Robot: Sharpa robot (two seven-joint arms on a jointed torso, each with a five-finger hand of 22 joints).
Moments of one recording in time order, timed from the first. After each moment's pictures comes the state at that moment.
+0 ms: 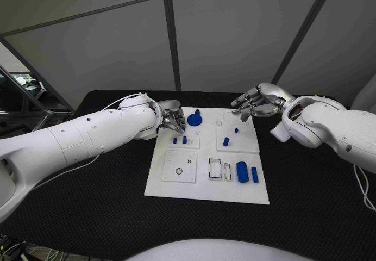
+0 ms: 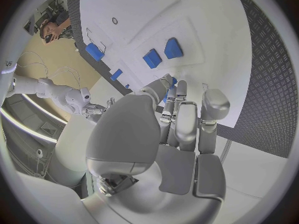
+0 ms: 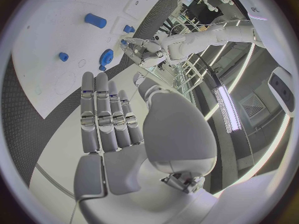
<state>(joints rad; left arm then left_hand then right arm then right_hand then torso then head) 1.17 -0.63 0.07 1.19 -1.32 0.03 -0.19 1.42 -0.10 0.39 -0.03 0.13 1.12 0.12 0.08 0.26 1.17 0.06 0.20 0.18 1.46 -0.02 1.29 1.14 0.12 1.27 0.09 1.11 1.18 1.22 -0.76 0.06 1.35 -0.89 -0.15 0.07 1.31 -0.15 0.31 0.07 0.12 0.97 0.17 0.07 0.07 1.21 0.11 0.10 0.13 1.30 0.05 0.13 0.40 0.17 1.09 0.16 0.38 0.36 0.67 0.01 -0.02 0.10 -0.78</state>
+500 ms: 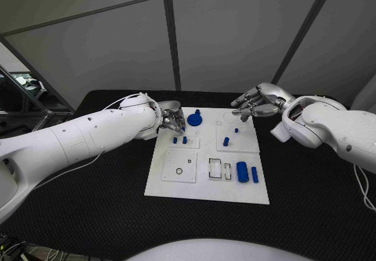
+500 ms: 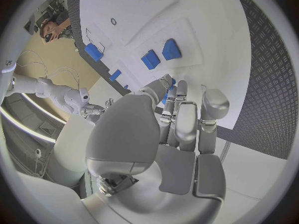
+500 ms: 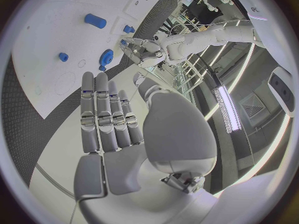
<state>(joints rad) 1.17 -0.62 0.07 1.18 -1.31 0.04 -0.19 1.42 -0.11 0.40 -0.03 0.13 1.11 0.13 0.07 0.25 1.17 0.06 0.19 0.18 1.46 -0.02 1.29 1.13 0.12 1.27 0.09 1.11 1.18 1.22 -0.76 0.06 1.35 -0.89 -0.14 0.07 1.31 -0.15 0.31 0.07 0.12 0.97 0.17 0.07 0.07 1.21 0.11 0.10 0.13 1.30 0.05 0.13 0.40 0.17 1.09 0.16 0.38 0.36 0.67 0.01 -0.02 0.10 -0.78</state>
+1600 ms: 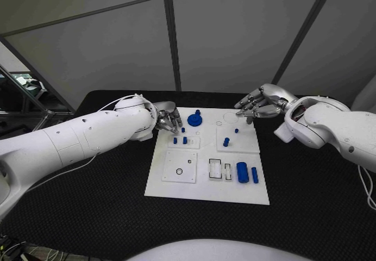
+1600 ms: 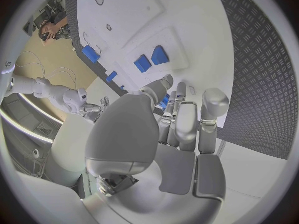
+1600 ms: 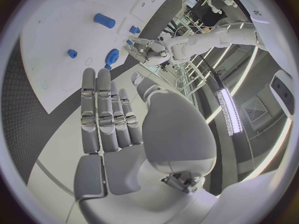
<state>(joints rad) 1.17 -0.66 0.07 1.19 -1.31 0.03 -0.21 1.38 -0.15 0.45 -0.06 0.10 0.90 0.13 0.06 0.14 1.17 0.07 0.16 0.14 1.46 -0.02 1.28 1.10 0.12 1.25 0.10 1.08 1.17 1.22 -0.77 0.06 1.35 -0.93 -0.15 0.04 1.33 -0.15 0.32 0.02 0.12 1.02 0.15 0.07 0.07 1.21 0.10 0.09 0.11 1.43 0.01 0.18 0.43 0.17 1.21 0.12 0.42 0.38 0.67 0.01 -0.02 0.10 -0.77</state>
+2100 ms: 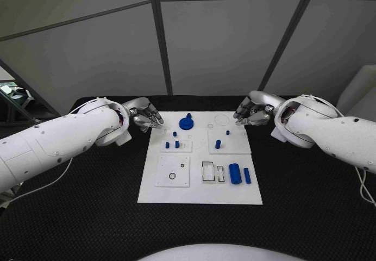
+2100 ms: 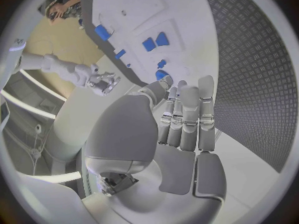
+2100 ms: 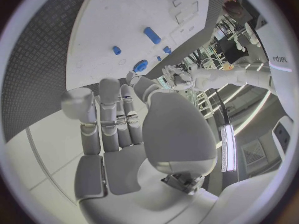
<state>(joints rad) 1.17 -0.80 0.10 1.27 -1.04 -0.06 -0.10 1.35 -0.14 0.45 -0.04 0.10 1.05 0.14 0.12 0.16 1.20 0.07 0.17 0.14 1.30 0.00 0.94 0.68 0.20 1.06 0.10 0.76 0.94 1.22 -0.78 0.06 1.35 -1.35 -0.16 -0.06 1.32 -0.17 0.42 -0.06 0.12 1.13 0.13 0.07 0.08 1.20 0.07 0.07 0.07 1.47 -0.02 0.80 0.82 0.12 1.41 0.08 1.08 1.01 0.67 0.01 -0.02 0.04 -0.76</state>
